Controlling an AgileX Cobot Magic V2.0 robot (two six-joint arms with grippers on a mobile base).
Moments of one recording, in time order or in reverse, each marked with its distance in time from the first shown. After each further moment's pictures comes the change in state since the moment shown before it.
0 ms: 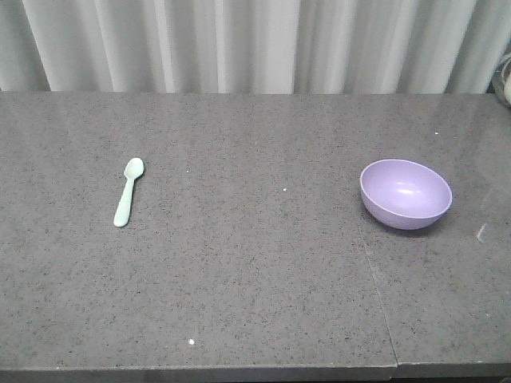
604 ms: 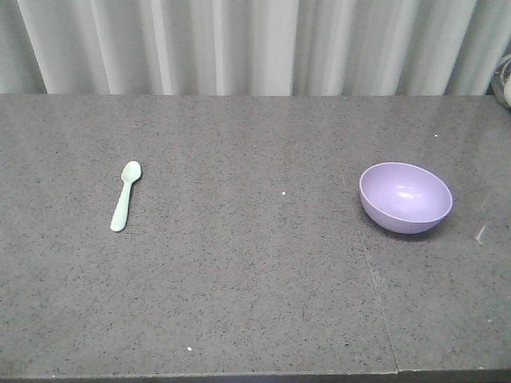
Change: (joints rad) left arm 0.000 0.000 0.000 0.000 0.000 0.000; right arm 0.000 0.000 0.000 0.000 0.000 0.000
